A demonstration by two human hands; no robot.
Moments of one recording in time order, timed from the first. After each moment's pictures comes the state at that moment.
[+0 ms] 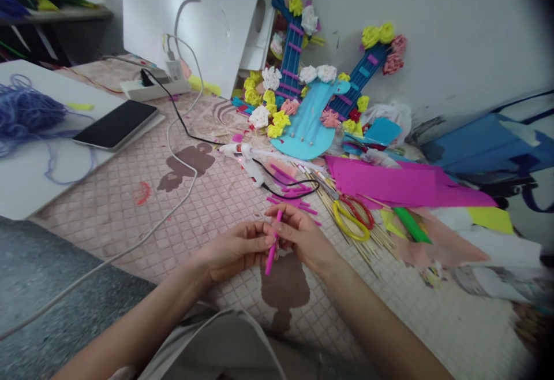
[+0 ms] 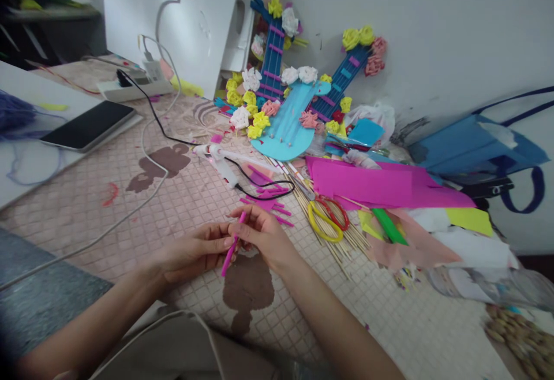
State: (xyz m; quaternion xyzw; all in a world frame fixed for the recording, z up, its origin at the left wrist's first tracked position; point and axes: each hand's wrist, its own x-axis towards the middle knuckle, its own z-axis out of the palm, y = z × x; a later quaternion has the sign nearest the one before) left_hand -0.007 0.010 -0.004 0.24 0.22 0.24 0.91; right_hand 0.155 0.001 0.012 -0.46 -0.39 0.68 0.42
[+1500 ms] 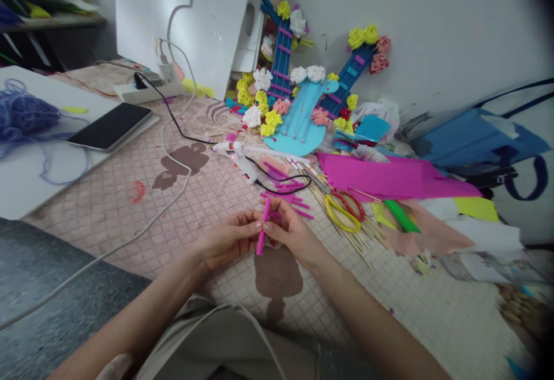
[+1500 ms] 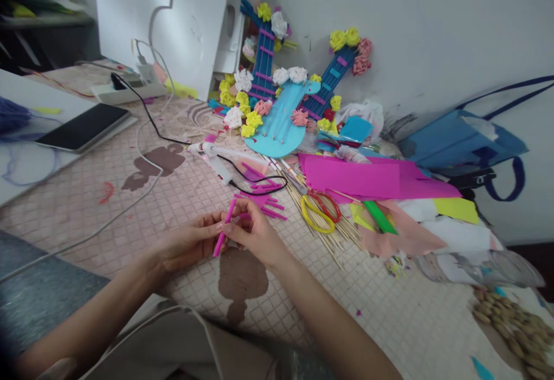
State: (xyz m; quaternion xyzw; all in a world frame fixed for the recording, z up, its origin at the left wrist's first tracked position) left_hand -0.004 0.013 -0.009 0.25 0.20 0.28 0.90; right_hand 0.157 -0.009 0.003 -0.44 -0.47 0.64 0.42
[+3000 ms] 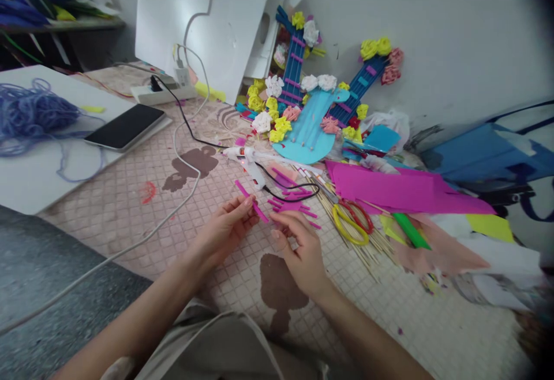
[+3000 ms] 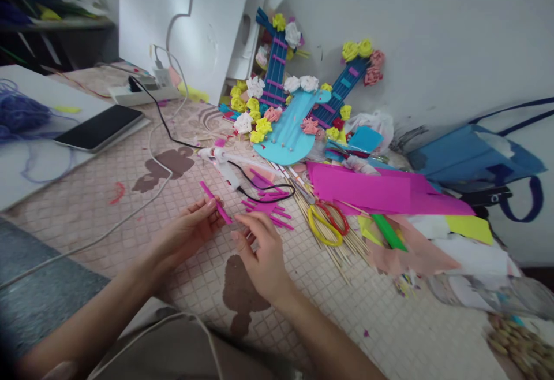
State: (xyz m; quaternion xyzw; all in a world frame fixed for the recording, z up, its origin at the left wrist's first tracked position) left_hand -0.010 0.030 -0.004 0.17 0.29 0.50 0.80; right_hand 0.150 -0.024 0.011 -0.52 -0.69 0.26 0.43
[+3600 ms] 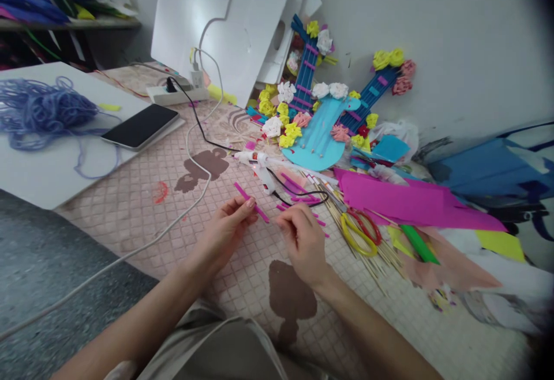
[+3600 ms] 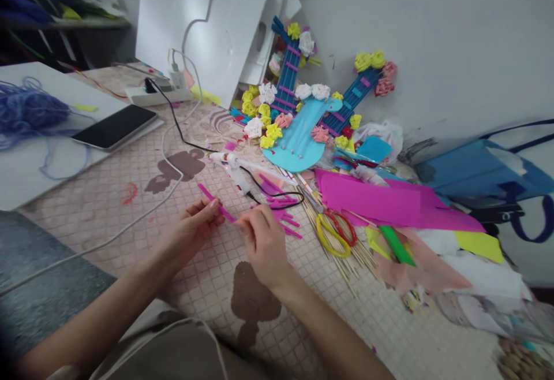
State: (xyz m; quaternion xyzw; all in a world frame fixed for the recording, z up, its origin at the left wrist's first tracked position) left_hand -0.021 0.031 -0.009 0.19 0.31 0.56 0.74; right_hand 0.135 0.002 0.018 -0.49 -0.76 0.13 0.40
